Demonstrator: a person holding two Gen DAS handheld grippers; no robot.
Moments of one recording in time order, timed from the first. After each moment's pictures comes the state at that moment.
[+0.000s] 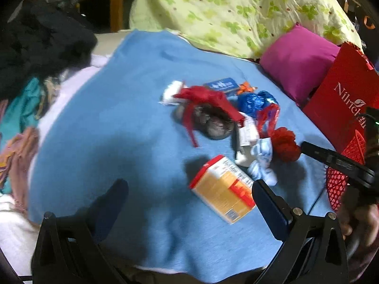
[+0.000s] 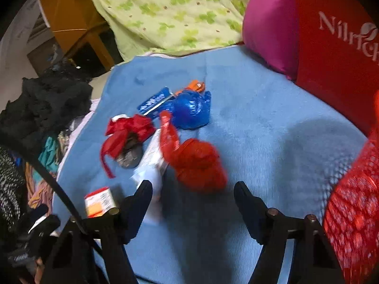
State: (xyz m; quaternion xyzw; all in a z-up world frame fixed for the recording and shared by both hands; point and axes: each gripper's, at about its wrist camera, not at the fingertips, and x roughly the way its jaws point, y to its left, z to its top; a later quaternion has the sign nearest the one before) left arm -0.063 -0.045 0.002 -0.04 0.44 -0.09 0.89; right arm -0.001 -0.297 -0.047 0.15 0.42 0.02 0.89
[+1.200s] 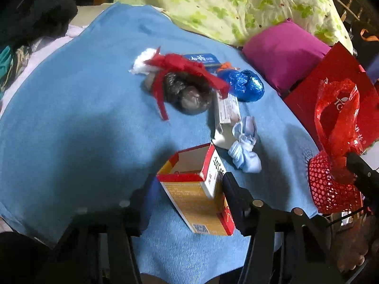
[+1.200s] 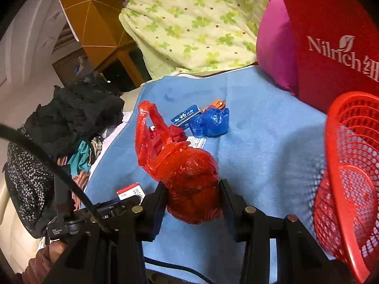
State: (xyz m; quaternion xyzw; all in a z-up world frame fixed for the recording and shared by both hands) left arm -0.051 -0.042 -0.042 -0.11 0.47 -0.16 0.86; right arm -0.108 -0.299 0.009 0.17 0.35 0.08 0.92
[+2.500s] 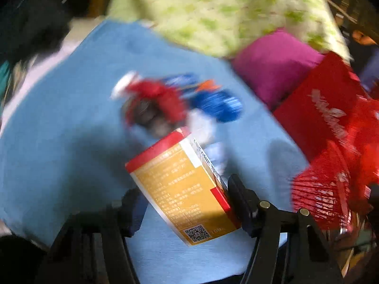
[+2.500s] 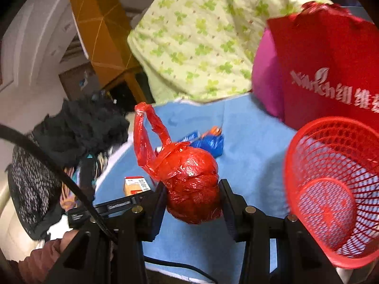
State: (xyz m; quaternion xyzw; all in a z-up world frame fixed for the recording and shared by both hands) left arm -0.051 -0.095 0.016 -0.09 0.43 -0.18 0.88; right arm -0.169 -0.325 0.053 0.18 0.26 0.06 0.95
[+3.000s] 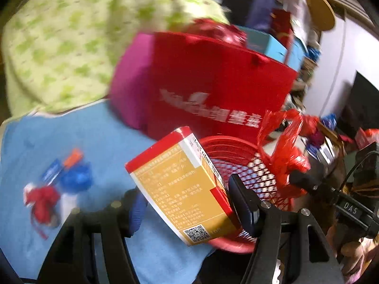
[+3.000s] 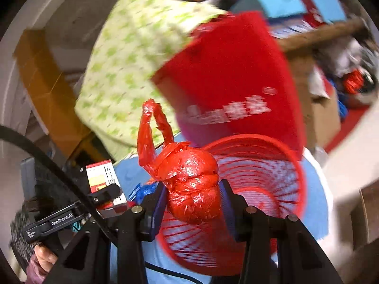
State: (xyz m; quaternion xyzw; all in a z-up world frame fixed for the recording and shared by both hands) left arm -0.107 -0.329 0.118 0.08 0.34 -0.40 0.85; right arm -0.258 -0.504 0.039 0.34 0.19 -0.09 0.91
